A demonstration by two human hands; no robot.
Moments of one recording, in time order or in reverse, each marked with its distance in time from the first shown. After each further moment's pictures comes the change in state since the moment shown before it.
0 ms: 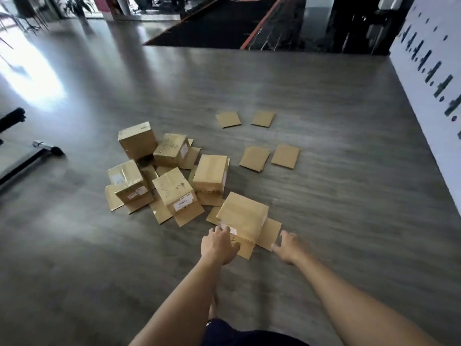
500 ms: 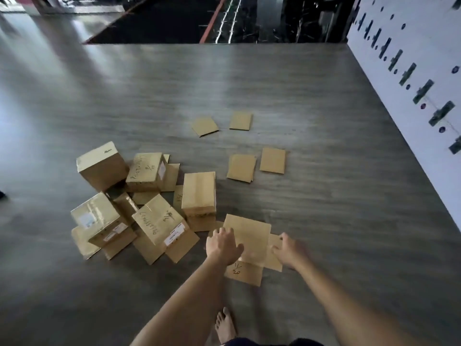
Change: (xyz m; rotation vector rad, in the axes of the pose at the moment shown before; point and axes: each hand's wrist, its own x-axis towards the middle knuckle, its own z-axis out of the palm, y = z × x) left_hand 0.241 -0.054 -0.096 0.134 -0.089 0.207; right_hand 0.158 -0.133 -0.060 0.179 0.043 0.196
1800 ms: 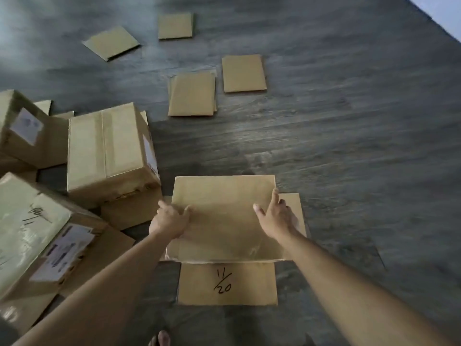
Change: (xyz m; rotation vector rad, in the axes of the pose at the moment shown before) left_hand 0.512 -0.129 0.437 -0.217 -0.062 -0.241; right_hand 0.497 0.125 0.417 0.084 0.220 0.244
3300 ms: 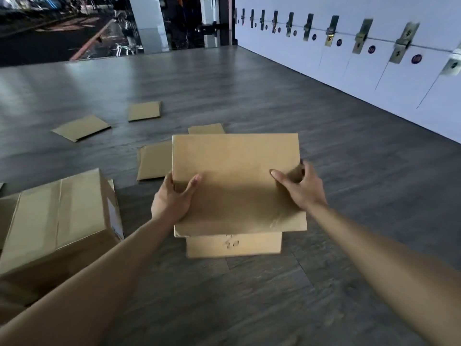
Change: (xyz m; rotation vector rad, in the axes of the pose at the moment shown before) left_hand 0.027 0.130 -0.044 -0.552 0.295 0.602; right_hand 0.067 0.066 -0.109 0.764 0.578 -0.074
